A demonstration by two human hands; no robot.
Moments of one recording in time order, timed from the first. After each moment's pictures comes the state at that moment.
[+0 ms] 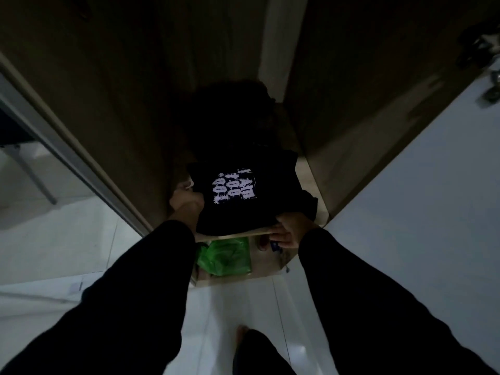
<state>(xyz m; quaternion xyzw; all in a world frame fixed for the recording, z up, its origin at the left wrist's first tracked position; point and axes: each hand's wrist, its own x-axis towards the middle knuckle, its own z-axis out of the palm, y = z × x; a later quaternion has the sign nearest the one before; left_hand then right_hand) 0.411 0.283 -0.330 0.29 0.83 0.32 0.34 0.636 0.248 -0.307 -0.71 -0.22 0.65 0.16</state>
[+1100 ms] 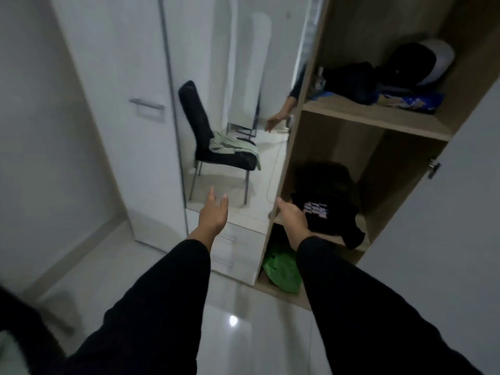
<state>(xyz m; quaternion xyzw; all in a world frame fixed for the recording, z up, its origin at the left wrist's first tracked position) 0.347 -0.193 -0.092 0.32 0.78 0.48 0.24 0.508 -0.118 -0.067 -0.55 -0.57 0.53 0.29</state>
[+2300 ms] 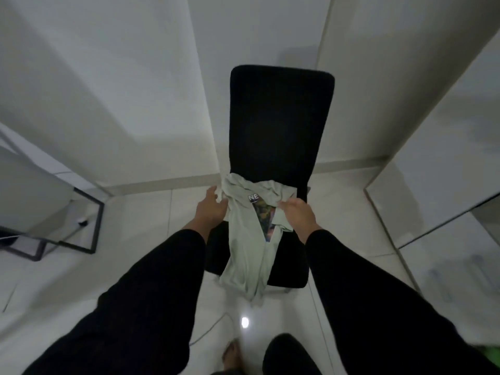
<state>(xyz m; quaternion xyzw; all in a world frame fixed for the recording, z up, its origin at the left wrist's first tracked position) 0.227 -0.806 -0.180 -0.20 0.86 0.45 0.12 0.220 -0.600 -0.180 -0.15 -0.83 0.51 -0.18</state>
